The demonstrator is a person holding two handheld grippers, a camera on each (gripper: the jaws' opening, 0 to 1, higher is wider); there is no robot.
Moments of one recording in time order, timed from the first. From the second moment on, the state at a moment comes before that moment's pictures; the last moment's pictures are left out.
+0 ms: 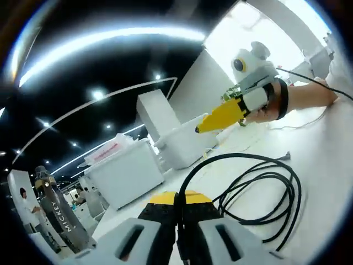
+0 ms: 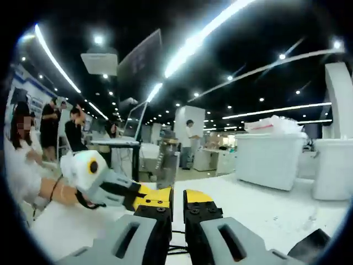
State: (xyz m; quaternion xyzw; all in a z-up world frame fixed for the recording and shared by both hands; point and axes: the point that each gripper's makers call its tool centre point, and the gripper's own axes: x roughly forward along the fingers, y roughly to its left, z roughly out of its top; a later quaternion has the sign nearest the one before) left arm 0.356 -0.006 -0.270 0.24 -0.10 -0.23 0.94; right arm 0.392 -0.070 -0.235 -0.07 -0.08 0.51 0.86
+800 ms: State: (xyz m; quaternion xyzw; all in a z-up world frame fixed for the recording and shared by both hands) left arm 0.349 -0.022 -0.274 0.23 -0.11 -0.23 0.94; right arm 0.391 -0.053 -0.290 -0.15 -0.03 0.50 0.85
